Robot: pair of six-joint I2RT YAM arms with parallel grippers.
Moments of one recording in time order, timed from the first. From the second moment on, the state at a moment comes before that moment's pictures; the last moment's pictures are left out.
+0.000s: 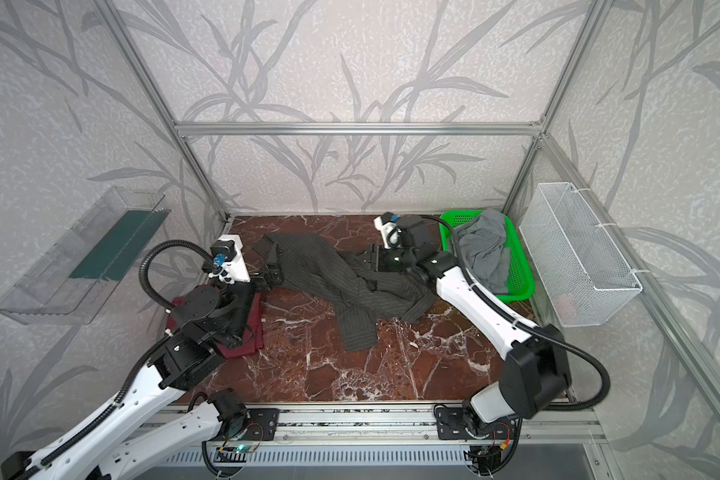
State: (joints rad) left arm -0.68 0.74 0.85 -0.12 -0.73 0.02; right arm 0.59 1.60 1.38 -0.37 -0.48 0.48
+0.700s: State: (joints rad) left arm -0.49 0.58 0.71 -0.40 -0.83 -0.16; right arm 0.80 2.40 2.03 -0.67 -0.16 0.29
